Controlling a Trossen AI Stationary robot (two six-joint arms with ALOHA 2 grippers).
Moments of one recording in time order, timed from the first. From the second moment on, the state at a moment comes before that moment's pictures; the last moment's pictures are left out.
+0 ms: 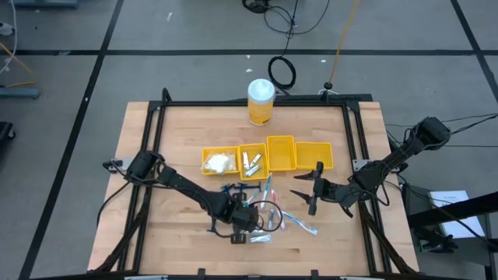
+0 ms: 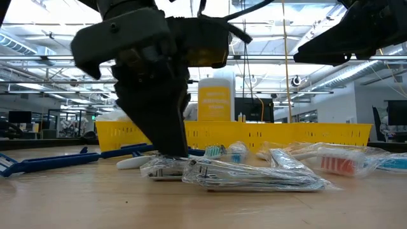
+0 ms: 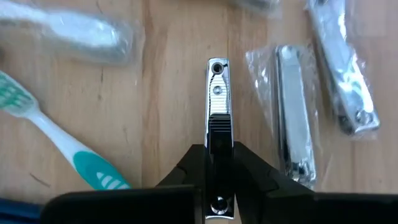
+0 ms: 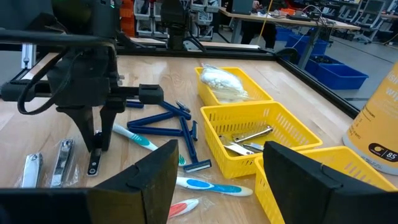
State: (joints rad) left arm -0.40 2.07 1.39 -0.47 -0.07 -0.37; right arm 0.60 1.14 0.36 0.45 0.81 0.17
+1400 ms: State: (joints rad) left arm -0.03 1.83 1.37 -0.54 -0.35 -0.61; right arm 0.60 1.14 0.36 0.43 0.81 0.17
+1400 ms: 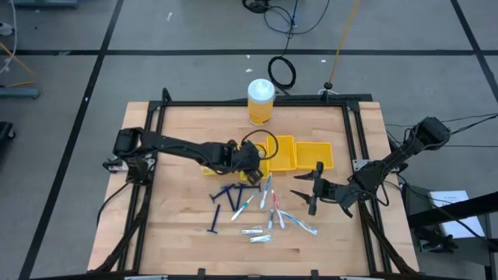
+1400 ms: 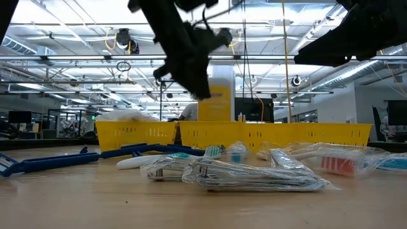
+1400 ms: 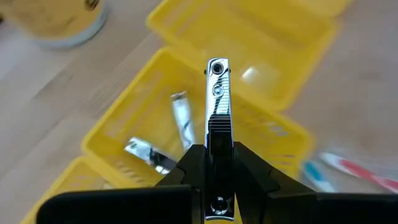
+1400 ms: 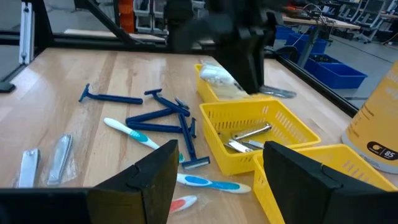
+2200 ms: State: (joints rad) left arm 0.03 1.85 1.25 -0.40 -0.31 -0.70; right arm 0.57 1.14 0.36 0.38 0.81 0.20
